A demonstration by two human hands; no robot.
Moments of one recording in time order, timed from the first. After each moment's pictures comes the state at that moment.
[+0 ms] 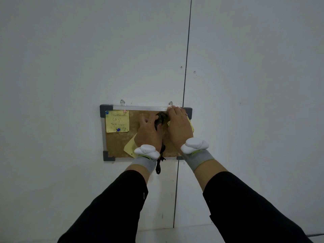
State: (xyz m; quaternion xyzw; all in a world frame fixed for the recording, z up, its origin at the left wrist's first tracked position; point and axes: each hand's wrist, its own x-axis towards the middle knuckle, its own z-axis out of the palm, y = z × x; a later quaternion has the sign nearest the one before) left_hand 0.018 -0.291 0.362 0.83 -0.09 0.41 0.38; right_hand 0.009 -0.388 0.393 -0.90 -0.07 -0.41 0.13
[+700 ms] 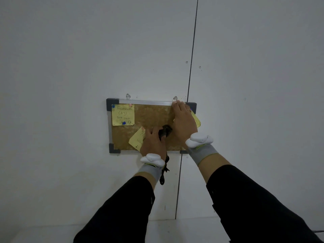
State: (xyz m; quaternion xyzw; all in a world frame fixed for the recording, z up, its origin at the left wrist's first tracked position) left_hand 0.005 -0.291 0.312 0.85 -0.06 0.35 0.40; right_hand 0.008 -0.389 0.388 -0.90 -0.07 -0.40 0.15
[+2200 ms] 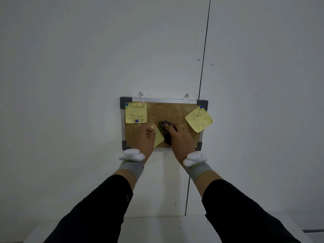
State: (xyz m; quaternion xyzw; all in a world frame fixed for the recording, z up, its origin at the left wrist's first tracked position) left_hand 0.045 -0.208 0.303 0.81 -0.11 0.30 0.50; right_hand 0.010 -0.352 0.307 -0.90 -0.09 -0.42 0.08
